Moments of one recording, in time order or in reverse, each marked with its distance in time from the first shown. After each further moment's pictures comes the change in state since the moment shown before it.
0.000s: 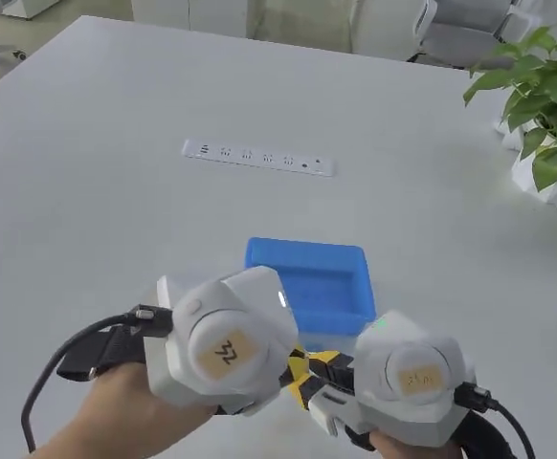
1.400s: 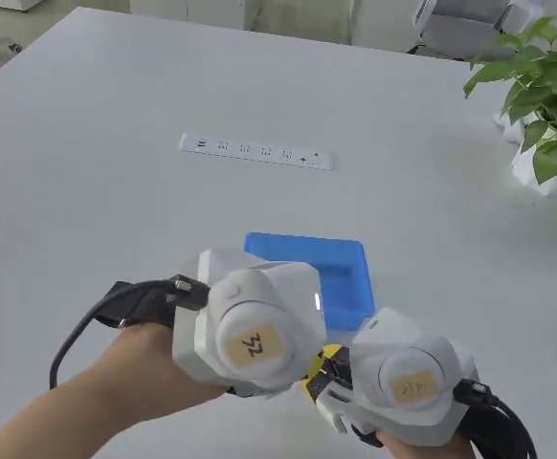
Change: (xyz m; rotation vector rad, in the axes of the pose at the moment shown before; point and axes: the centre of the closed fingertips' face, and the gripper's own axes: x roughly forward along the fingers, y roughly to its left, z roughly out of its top) left arm 0.011 -0.010 0.012 0.217 0.027 -0.125; right arm -0.005 -0.007 -0.003 -0.156 0.042 -0.020
